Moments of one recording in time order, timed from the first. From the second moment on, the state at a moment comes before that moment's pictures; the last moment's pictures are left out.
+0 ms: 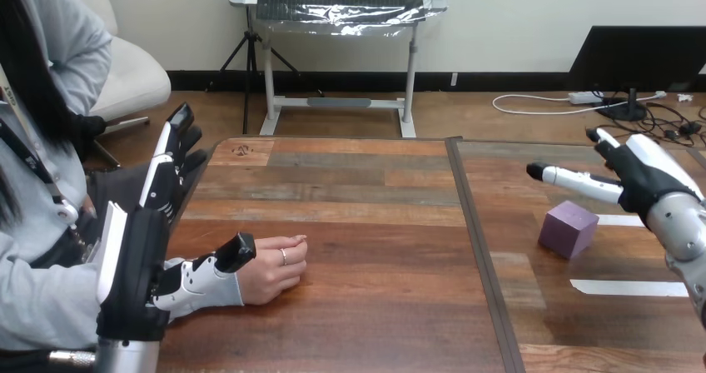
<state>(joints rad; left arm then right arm) -0.19 0.26 0.09 0.98 0.10 -1.36 0.04 -0.82 -0.55 0.15 1.35 -0.45 -0.23 0.01</state>
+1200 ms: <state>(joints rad) -0.15 0.26 0.09 0.96 0.02 -1.37 -0.03 -0.76 -0.54 0.20 1.36 -0.47 -0.20 0.04</state>
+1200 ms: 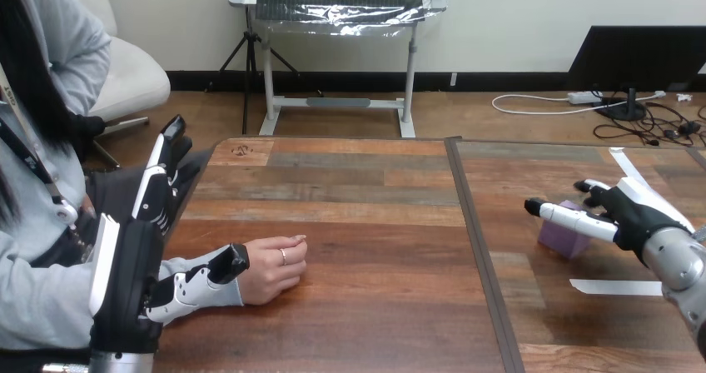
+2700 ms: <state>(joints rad) -0.15 0.25 0.09 0.92 -0.05 -1.38 -0.10 -0.76 -0.46 0.19 1.36 -0.46 -0.08 -0.08</state>
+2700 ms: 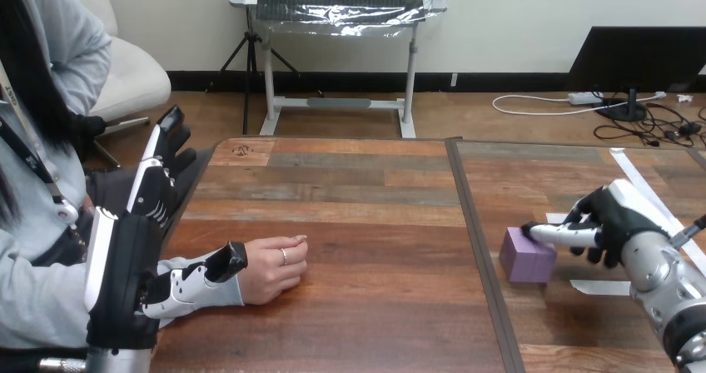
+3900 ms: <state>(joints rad) -0.15 0.23 0.09 0.90 -0.11 -1.38 -0.15 -0.75 -0.46 0.13 1.36 -0.39 -0.14 -0.14</state>
